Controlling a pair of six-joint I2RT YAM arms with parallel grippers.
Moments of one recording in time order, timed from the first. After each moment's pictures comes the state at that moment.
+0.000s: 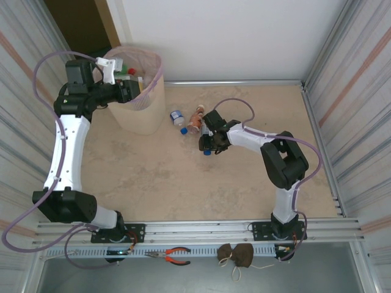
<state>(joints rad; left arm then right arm) 0.01 1.44 1.67 -0.76 0.71 -0.12 0.62 1.92 1.30 -0.52 -0.03 0.53</state>
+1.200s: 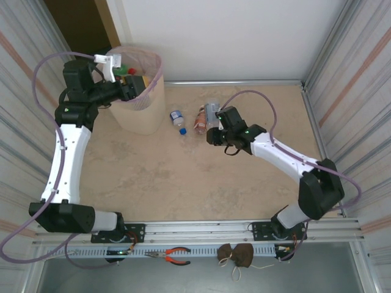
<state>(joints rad) -0.07 1.35 1.59 -0.53 0.76 -0.31 0.63 1.48 1.14 -0.45 -0.02 0.50</state>
